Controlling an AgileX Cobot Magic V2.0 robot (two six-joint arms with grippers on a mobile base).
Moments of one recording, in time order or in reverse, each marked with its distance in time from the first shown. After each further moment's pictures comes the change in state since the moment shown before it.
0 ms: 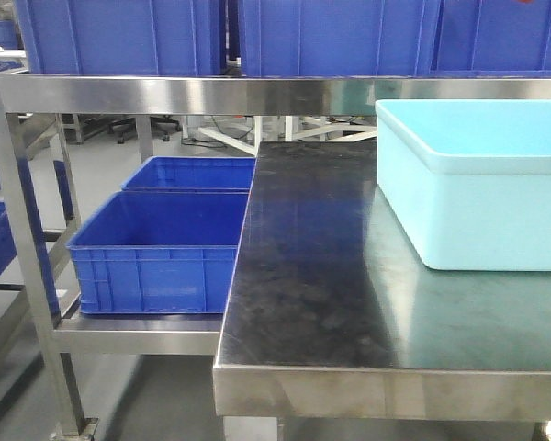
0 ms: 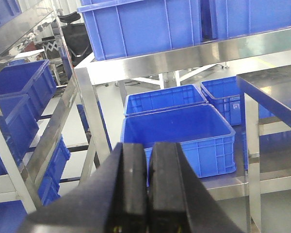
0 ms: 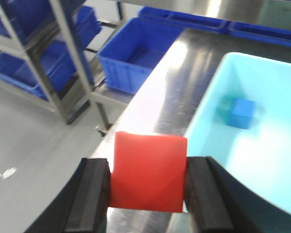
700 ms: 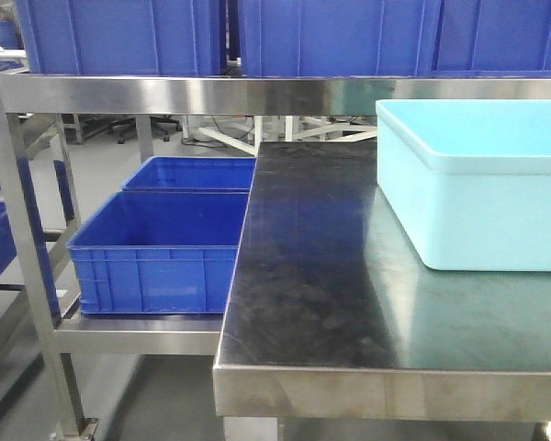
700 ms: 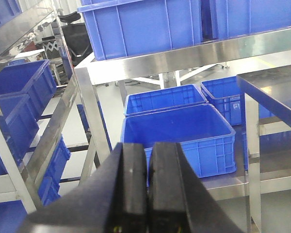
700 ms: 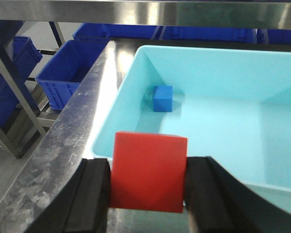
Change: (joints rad) left arm 0.000 0.000 0.000 0.000 0.000 0.000; right arm -0.219 -0.226 0.197 0.000 -0.029 0.001
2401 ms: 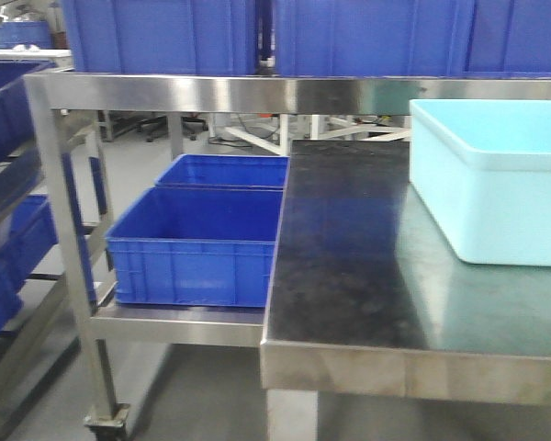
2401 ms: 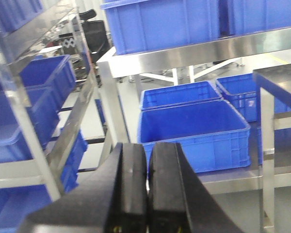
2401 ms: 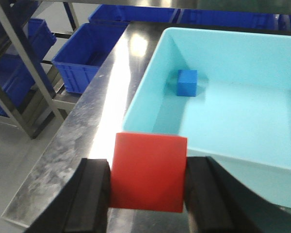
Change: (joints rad) left arm 0.000 0.000 0.000 0.000 0.000 0.000; right arm 0.000 -0.001 0.000 0.000 0.051 0.000
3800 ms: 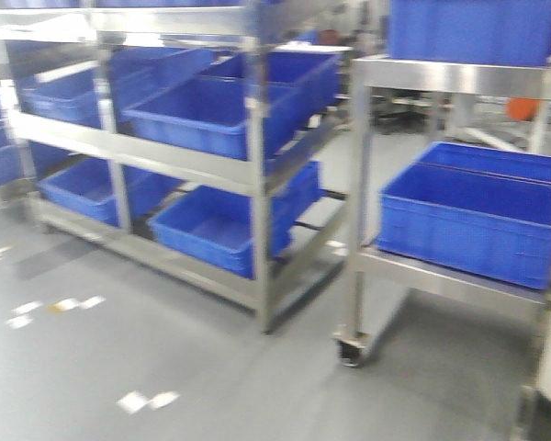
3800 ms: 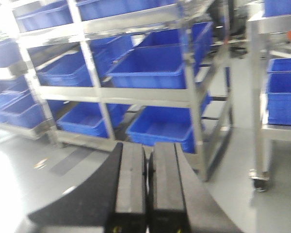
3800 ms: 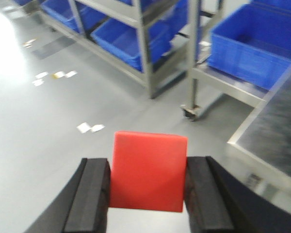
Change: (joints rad) left arm 0.000 0.000 0.000 0.000 0.000 0.000; right arm -0.001 0.000 0.000 0.000 0.002 0.000
